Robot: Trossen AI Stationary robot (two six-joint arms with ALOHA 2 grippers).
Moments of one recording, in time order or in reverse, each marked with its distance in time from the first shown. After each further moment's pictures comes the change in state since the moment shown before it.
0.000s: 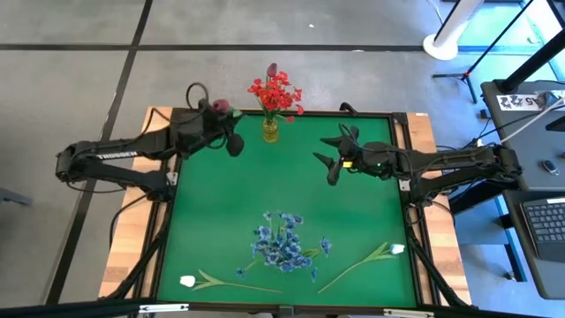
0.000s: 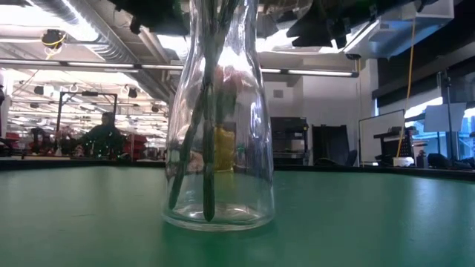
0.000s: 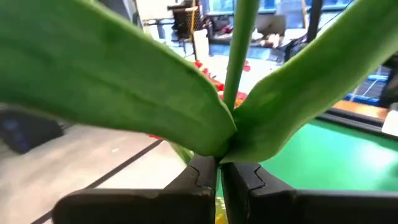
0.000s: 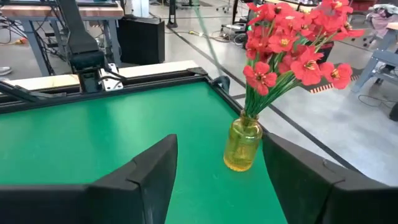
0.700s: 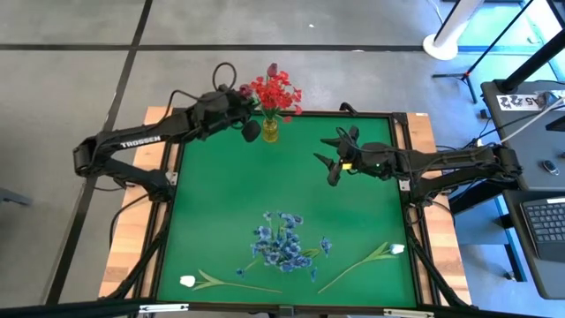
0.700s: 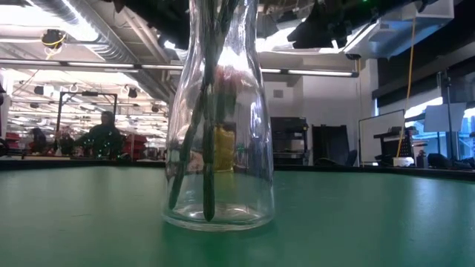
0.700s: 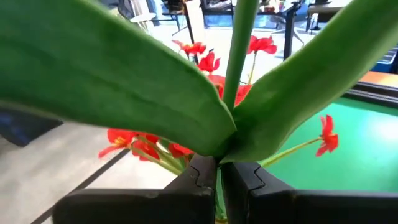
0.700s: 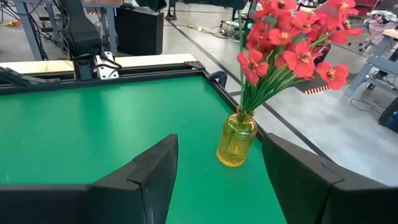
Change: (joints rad) left arm 0.187 0.256 0.173 -0.030 0.206 0.070; right arm 0.000 0.002 0.000 -0.027 0.007 -0.050
